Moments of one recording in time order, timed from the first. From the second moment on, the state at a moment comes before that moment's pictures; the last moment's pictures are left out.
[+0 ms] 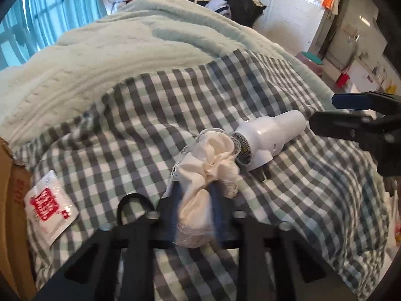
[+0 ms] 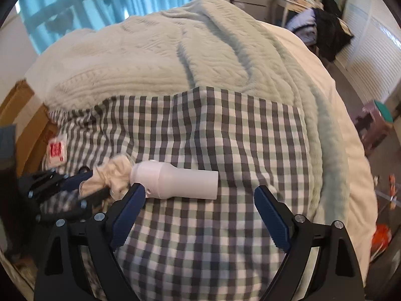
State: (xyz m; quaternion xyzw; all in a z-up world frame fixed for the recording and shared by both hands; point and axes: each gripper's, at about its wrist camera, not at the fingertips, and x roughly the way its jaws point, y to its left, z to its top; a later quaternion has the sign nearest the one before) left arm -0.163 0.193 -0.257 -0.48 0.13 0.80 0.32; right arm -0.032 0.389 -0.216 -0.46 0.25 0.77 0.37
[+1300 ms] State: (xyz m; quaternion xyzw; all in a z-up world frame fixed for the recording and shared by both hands) left arm -0.151 0.070 -0.141 -0.50 0.03 0.83 0.25; right arm -0.085 0.316 -0.197 -0.53 0.19 0.78 0.26
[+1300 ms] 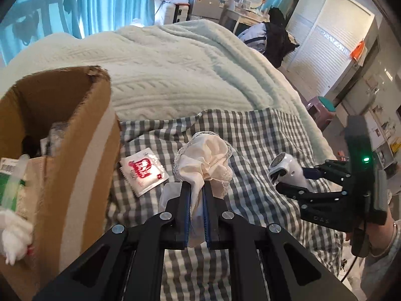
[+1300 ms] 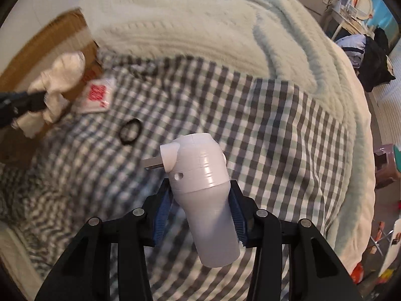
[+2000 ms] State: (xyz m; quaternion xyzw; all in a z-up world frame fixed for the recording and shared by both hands) left arm -0.155 -0.087 -0.054 -0.41 -0.03 0.90 0.12; right arm -0.216 0.207 -0.035 -0.40 0.17 0.89 0.16
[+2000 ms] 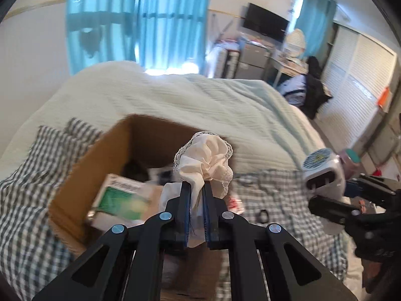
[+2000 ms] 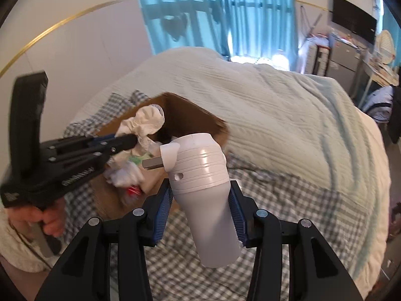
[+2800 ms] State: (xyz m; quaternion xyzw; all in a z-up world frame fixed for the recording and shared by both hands) left arm -0.166 -0.171 -0.097 -0.43 -0.03 0.90 0.06; right arm -0.302 0.194 -0.049 -0.38 0.20 0.88 0.21
